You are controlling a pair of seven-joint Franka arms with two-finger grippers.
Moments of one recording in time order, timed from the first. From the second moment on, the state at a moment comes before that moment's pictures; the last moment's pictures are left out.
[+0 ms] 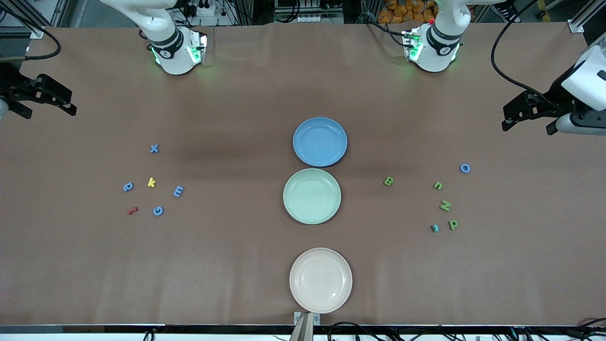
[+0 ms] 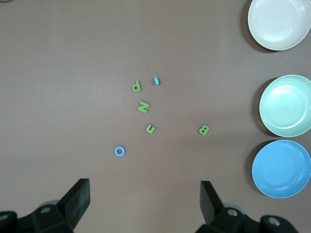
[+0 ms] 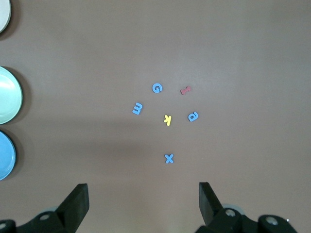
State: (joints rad) left arm -0.06 0.00 -0.06 -1.55 -0.03 1.62 -0.02; right arm -0.08 -0.04 0.08 -1.53 0.02 1.49 -0.05
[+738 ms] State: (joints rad) left arm -0.04 0.02 -0.05 -1.56 -0.03 1.62 -0.02; right arm -0.08 -0.06 0.08 -1.68 0.02 1.61 -0.04
